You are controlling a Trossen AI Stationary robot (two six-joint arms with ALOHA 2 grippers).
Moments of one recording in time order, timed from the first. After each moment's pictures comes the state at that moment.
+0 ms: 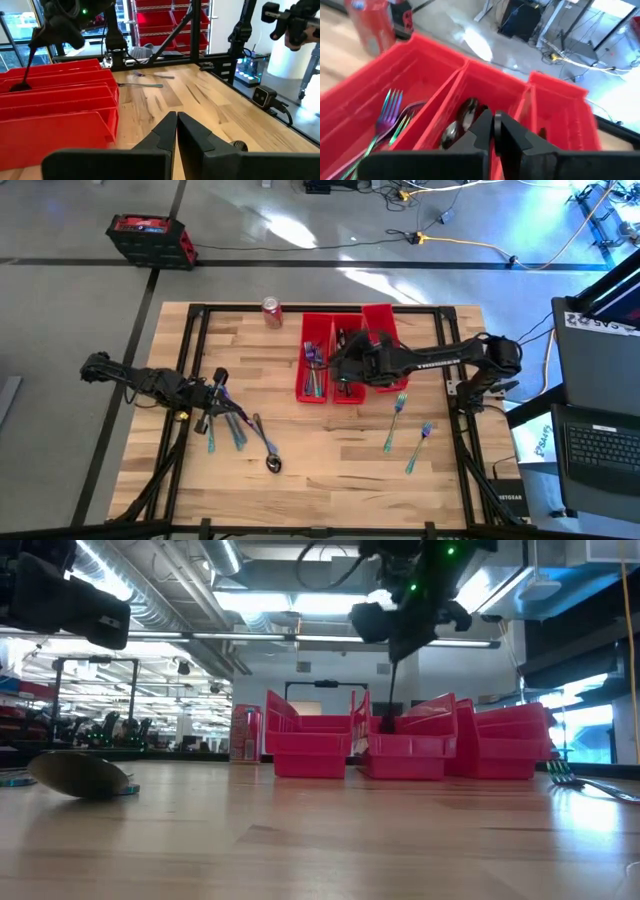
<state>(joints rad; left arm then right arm) -0.30 0.02 0.06 -0.12 -0.10 0.05 -0.01 1.70 1.26 -0.74 0.94 0.86</state>
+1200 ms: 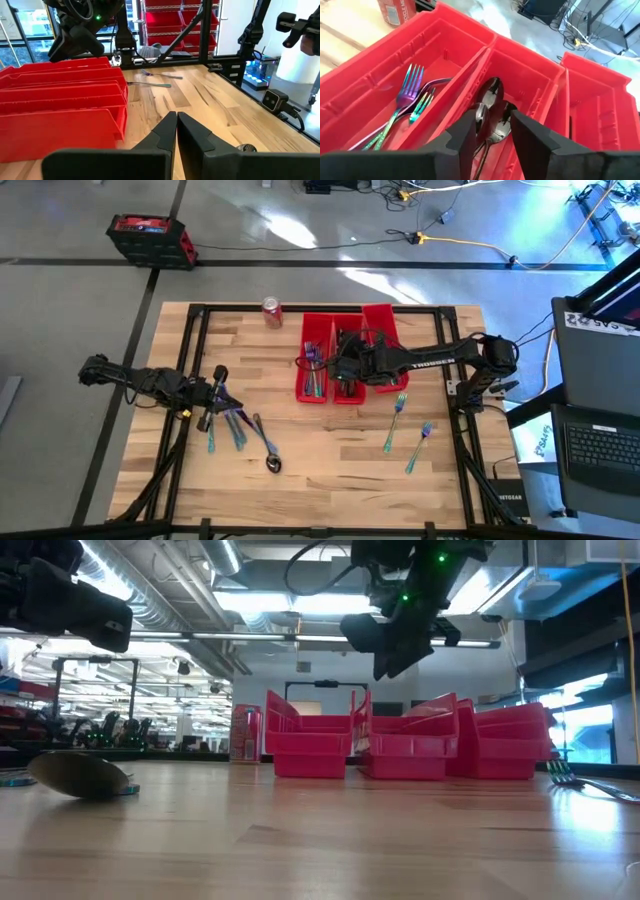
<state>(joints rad) -0.26 0.02 0.06 -0.12 -0.11 0.03 -0.02 1.72 1.26 -0.69 0.80 0.80</state>
